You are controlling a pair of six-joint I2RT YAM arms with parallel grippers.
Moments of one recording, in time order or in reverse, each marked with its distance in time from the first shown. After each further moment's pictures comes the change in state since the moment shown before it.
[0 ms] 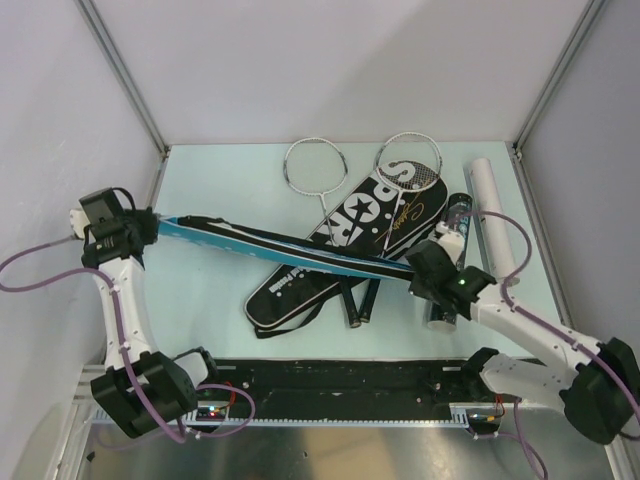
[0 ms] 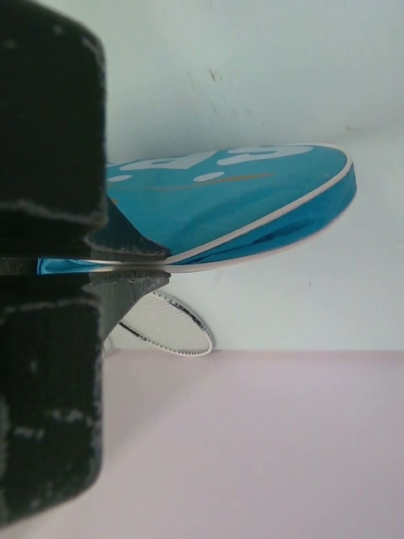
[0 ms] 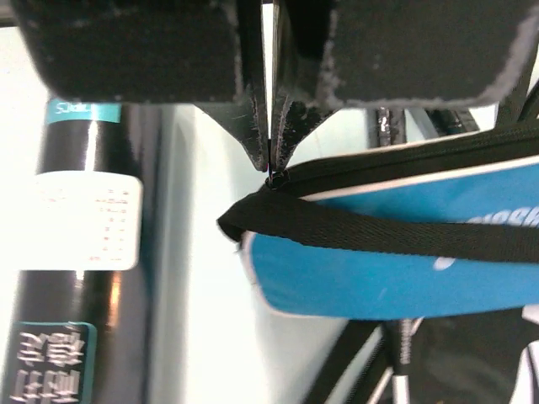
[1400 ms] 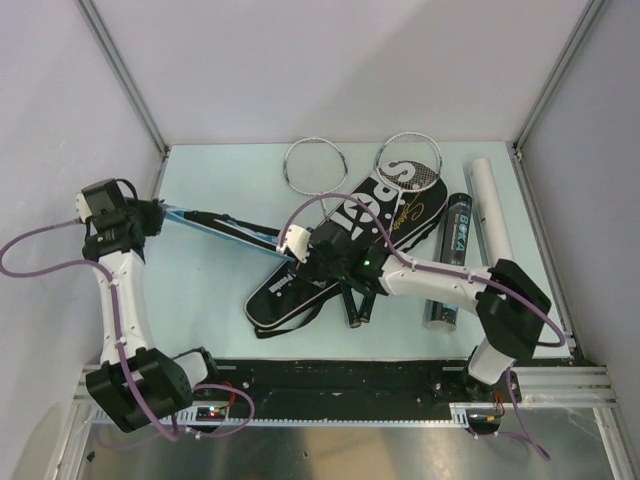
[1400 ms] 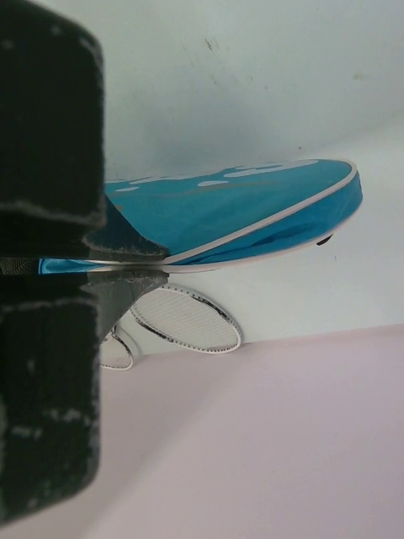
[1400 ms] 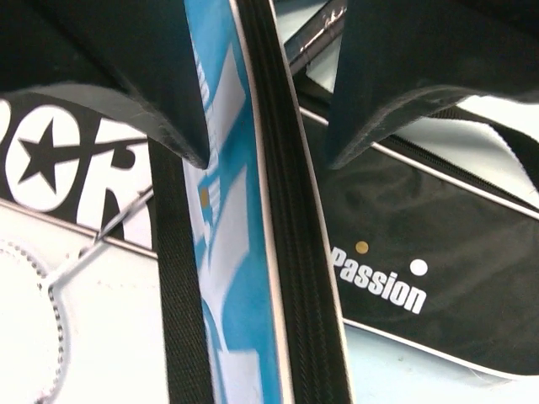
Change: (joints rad) left arm -0.045 0.033 0.050 0.013 0.058 0.072; right arm 0.303 0.553 0.414 0.497 -0.331 -1.189
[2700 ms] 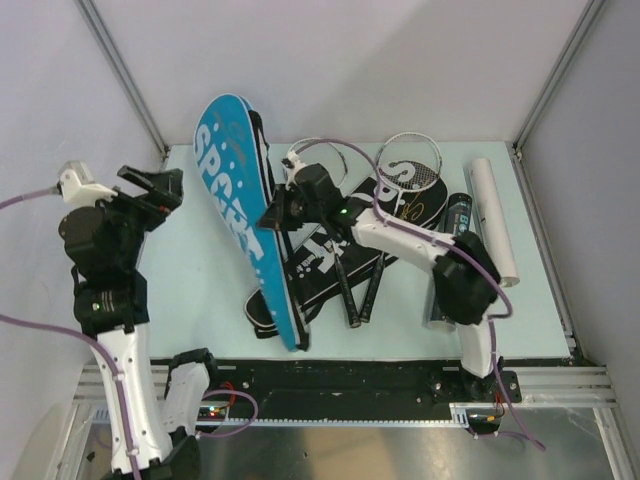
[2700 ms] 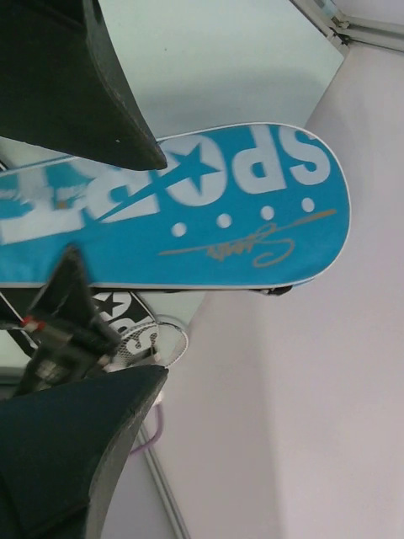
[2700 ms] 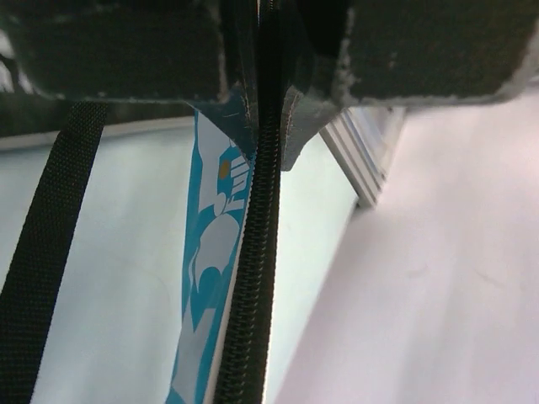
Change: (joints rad) left arm -0.155 -0.345 0.100 0.116 0.119 0.433; right arm -0.151 0.303 0.502 -0.007 -0.402 1.034
